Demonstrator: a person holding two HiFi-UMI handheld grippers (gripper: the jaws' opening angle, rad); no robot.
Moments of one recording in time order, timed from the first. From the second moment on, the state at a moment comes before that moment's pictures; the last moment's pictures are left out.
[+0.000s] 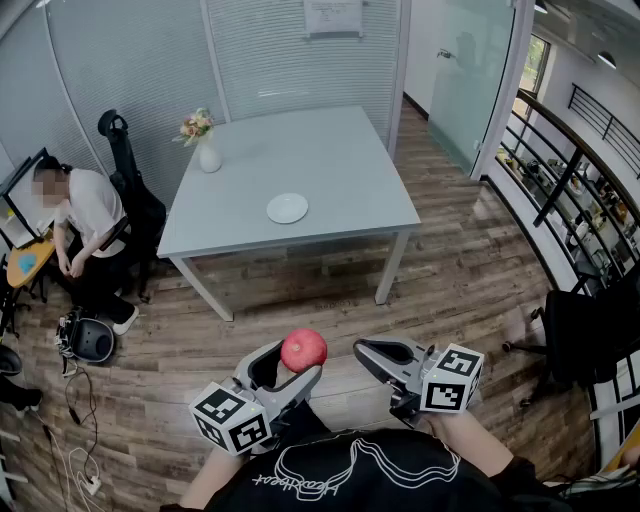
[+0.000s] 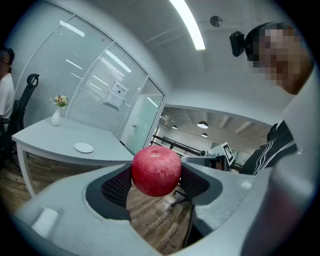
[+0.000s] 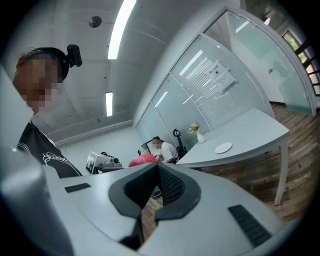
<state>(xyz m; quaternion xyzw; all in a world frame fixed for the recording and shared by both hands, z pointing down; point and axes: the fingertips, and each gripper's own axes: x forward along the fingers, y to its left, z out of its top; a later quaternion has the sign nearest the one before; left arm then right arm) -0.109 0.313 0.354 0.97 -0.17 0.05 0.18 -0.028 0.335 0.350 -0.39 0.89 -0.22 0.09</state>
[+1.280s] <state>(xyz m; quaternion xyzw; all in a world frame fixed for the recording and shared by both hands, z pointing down) -0.081 0.122 0.392 0.96 -0.16 0.08 0.23 -0.002 0.152 0.389 -0.42 0.86 -0.29 0.07</state>
